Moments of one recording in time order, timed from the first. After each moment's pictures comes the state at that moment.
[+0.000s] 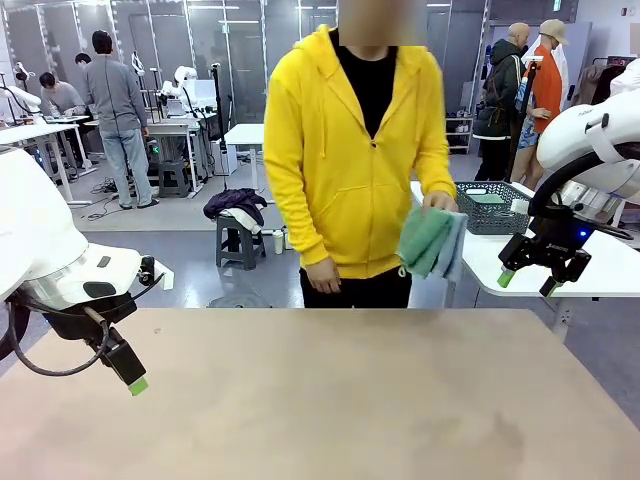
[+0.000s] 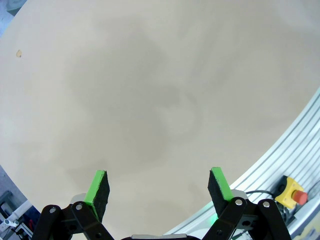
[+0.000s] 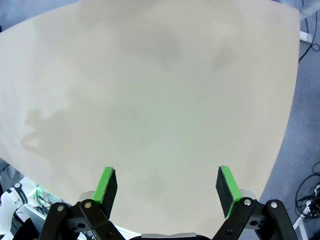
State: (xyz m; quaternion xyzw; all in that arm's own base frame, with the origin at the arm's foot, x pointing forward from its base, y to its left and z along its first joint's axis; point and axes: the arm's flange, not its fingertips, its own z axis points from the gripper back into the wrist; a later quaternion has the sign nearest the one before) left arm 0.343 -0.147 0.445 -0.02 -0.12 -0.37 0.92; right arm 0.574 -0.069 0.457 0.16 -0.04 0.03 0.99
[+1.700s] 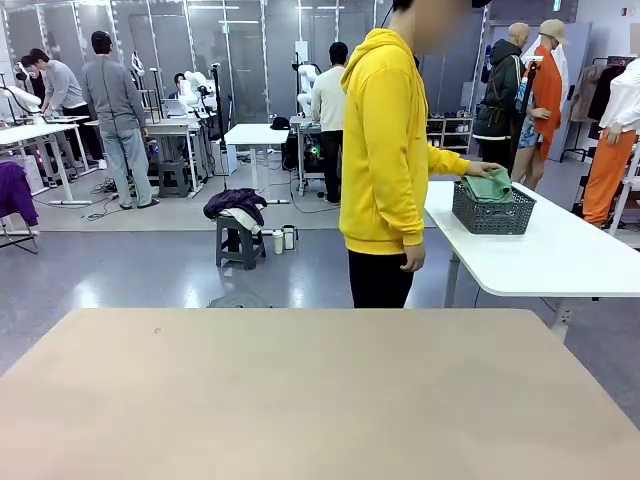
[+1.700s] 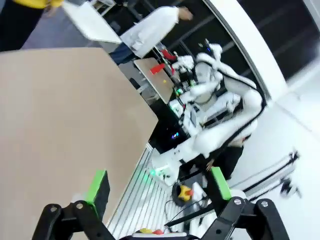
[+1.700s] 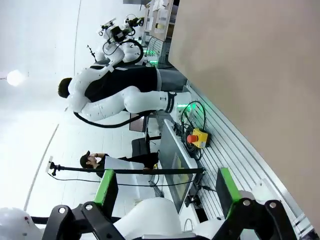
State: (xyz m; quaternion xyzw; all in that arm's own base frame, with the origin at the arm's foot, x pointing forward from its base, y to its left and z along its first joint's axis) left arm 0.335 0.141 0.454 -0.61 -0.26 -0.19 0.73; right arm 0.323 -0.189 0.422 0.63 0.00 0.11 0.77
